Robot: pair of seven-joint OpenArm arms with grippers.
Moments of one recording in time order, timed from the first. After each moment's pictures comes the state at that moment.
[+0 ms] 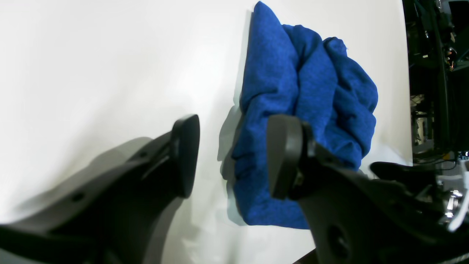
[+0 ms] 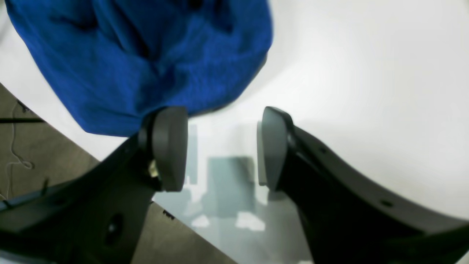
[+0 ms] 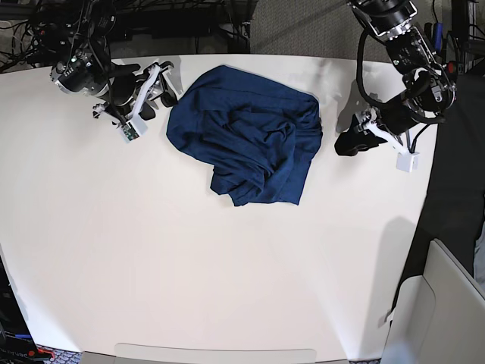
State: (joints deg) left arm 2.6 -3.4 -37.3 92.7 -53.1 -26.9 78.3; right arm -17.2 6.1 14.1 110.7 27.7 38.7 -68.2
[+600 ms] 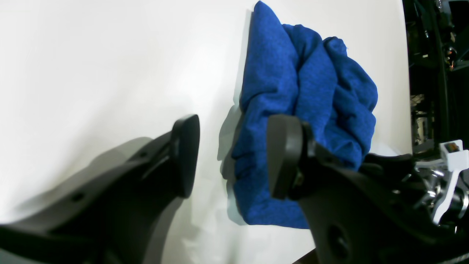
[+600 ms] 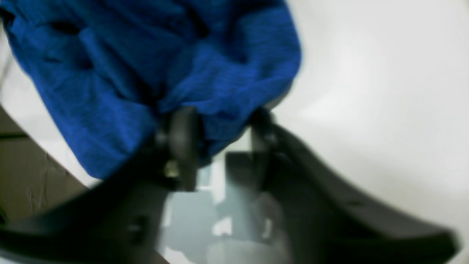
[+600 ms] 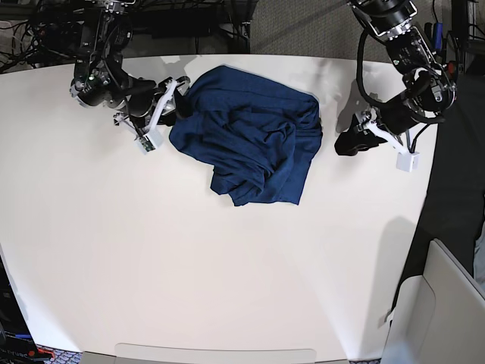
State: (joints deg) left arm 2.6 -3.4 -37.4 92.7 -53.1 -27.0 78.3; right arm -11.5 2.4 10.5 101.4 26.5 38.7 -66.6
